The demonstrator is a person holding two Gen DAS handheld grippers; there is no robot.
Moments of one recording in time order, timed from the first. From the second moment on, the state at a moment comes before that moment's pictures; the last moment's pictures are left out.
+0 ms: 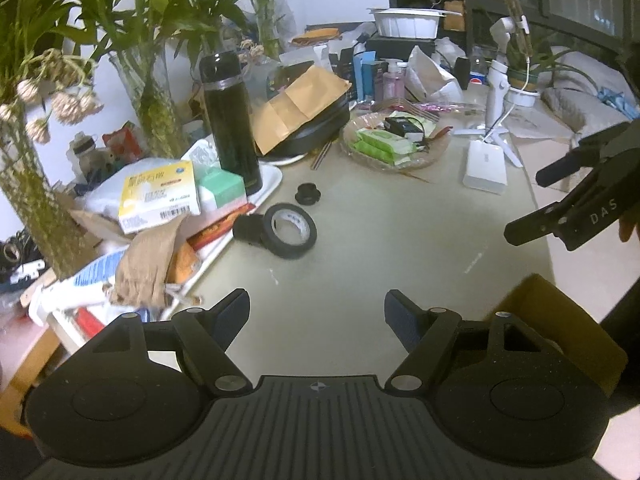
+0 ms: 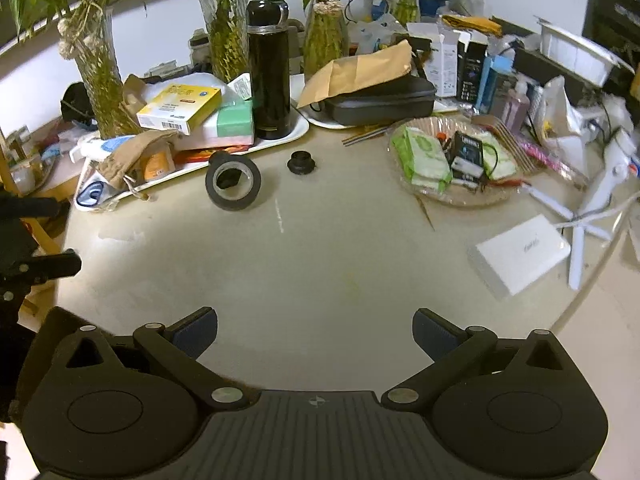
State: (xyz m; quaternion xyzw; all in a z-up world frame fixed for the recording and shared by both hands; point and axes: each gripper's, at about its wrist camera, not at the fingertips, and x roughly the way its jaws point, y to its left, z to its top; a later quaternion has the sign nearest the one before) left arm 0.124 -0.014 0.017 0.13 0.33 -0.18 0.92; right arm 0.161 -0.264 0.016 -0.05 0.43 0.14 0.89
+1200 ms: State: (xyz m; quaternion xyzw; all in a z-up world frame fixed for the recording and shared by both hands) left arm 0.234 -0.061 -0.066 0.32 0.27 -0.17 0.89; right arm 0.230 -0.279 -0.027 0.00 0.43 0.15 0.89
